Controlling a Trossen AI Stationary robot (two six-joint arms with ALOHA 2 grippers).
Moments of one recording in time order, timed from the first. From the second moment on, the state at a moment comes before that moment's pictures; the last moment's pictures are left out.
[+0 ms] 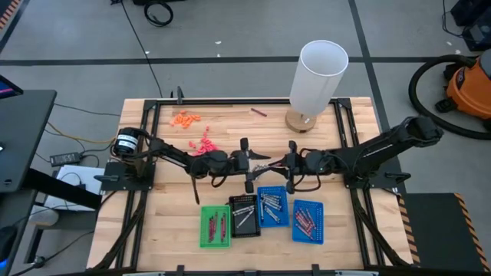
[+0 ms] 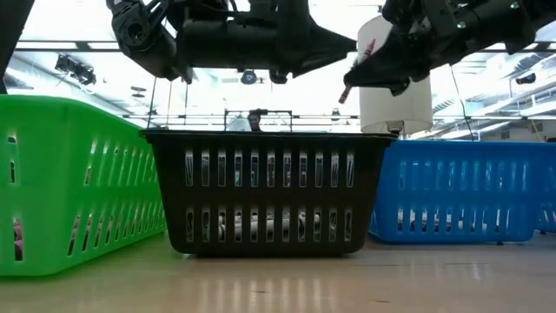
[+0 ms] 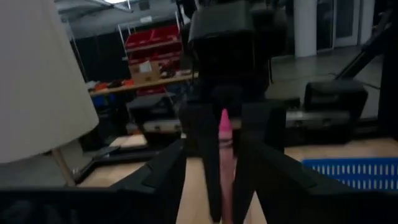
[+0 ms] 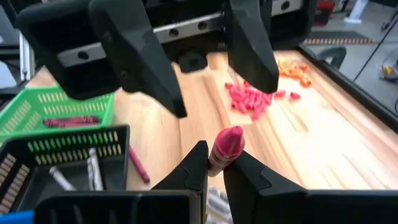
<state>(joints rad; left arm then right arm) -0.09 1.85 0.89 1.06 -0.19 0.20 0.20 1.23 0.52 0.39 0.32 0.08</state>
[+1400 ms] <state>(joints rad) -0.19 1.79 0.89 0.58 -0.20 0.42 0.50 1.13 0.52 -0.29 -0.25 0.96</state>
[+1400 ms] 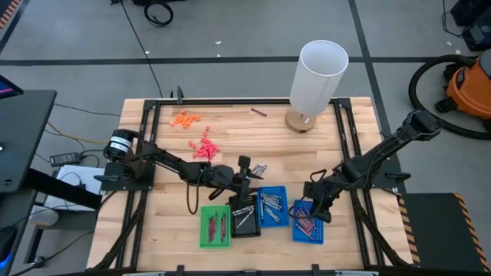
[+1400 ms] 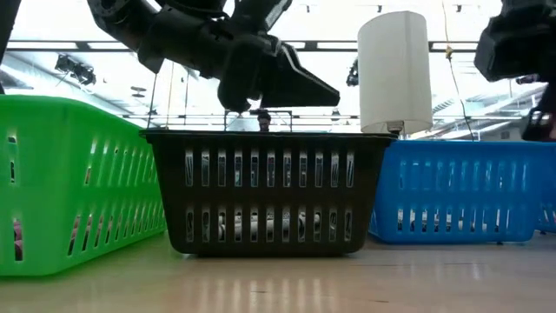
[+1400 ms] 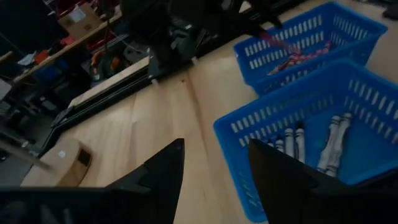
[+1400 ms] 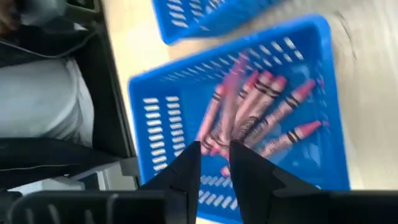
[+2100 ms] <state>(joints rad) -0.20 1.79 0.89 0.51 -0.36 0.49 0.34 1.13 0.56 -0.38 -0.33 0.91</state>
